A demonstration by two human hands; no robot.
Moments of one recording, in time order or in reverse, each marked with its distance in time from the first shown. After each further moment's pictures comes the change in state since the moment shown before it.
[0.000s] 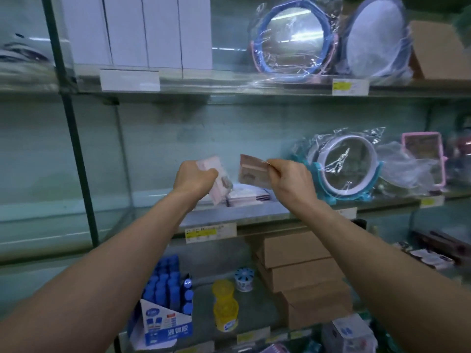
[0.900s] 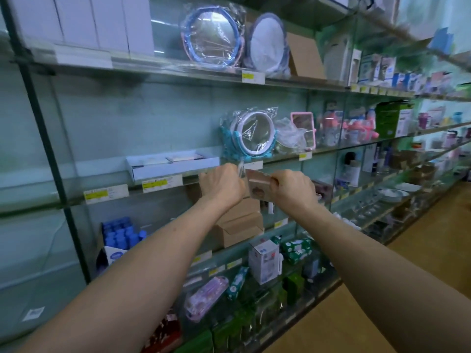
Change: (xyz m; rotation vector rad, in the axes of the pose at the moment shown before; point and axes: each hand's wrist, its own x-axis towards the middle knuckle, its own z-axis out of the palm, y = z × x) left_hand -0.224 0.045 0.025 0.656 -0.281 0.528; right_hand -0.189 -0.032 -0.155 -0.510 -0.170 0.350
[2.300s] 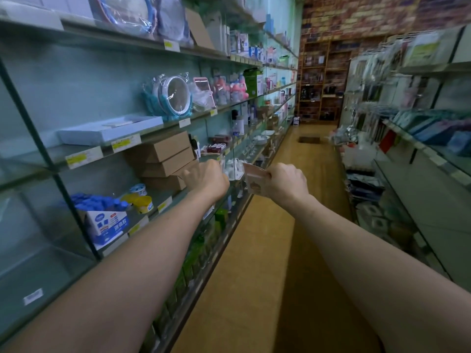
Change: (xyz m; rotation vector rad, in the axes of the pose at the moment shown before) left_hand -0.197 -0.120 -0.082 -0.232 -0.314 0.353; right_hand -0.274 -0.183 -0.080 -0.265 -0.034 0.613
